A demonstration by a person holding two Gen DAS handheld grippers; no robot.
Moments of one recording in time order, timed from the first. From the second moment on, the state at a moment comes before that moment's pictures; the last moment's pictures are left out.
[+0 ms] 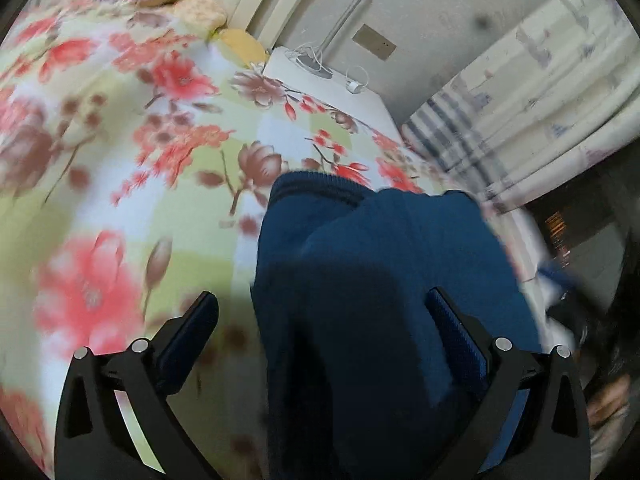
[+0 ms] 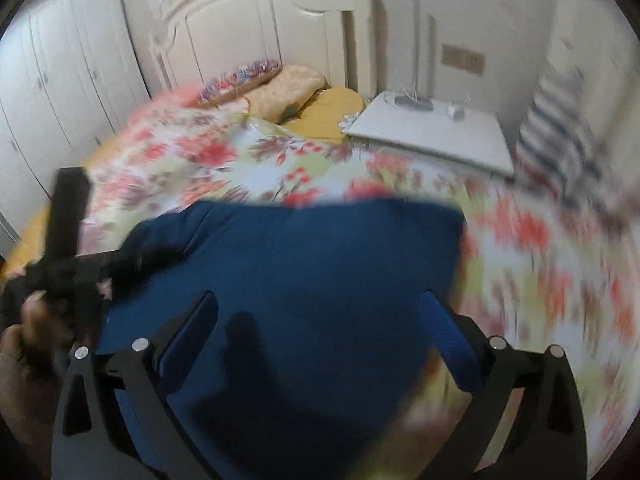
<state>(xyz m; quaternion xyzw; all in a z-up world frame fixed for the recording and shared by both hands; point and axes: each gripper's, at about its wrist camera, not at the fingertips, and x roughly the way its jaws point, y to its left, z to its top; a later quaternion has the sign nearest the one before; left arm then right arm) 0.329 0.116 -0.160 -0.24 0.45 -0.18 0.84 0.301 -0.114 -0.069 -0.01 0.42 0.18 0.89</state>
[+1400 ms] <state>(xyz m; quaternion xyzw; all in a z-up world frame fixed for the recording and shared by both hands) 0.319 0.025 -0.133 -0.30 0.38 -0.37 0.79 0.241 -0.191 -0.073 0.10 0.33 0.23 0.91</state>
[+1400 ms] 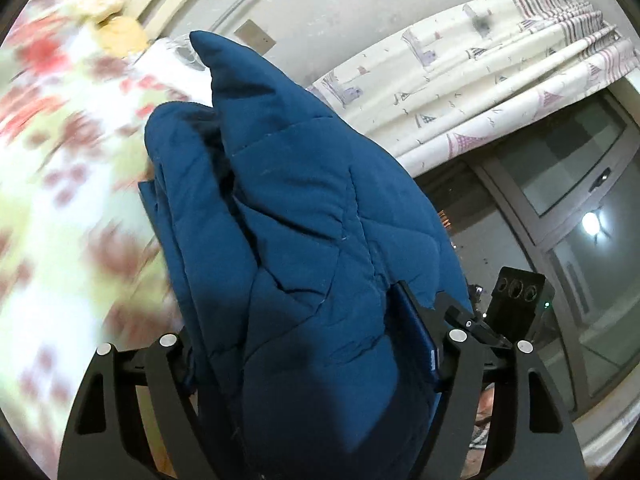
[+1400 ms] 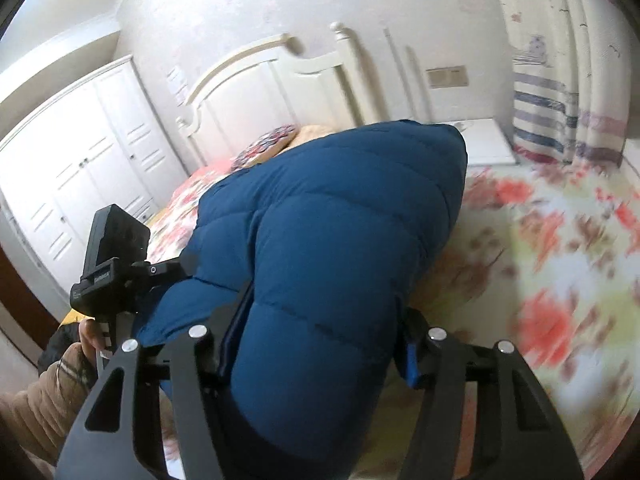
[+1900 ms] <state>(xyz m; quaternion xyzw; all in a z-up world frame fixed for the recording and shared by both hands) 0.349 0.020 -0.124 -0.24 0.37 -0.27 0.86 0.238 -0.197 -0.062 0.04 0.29 0.13 0.95</state>
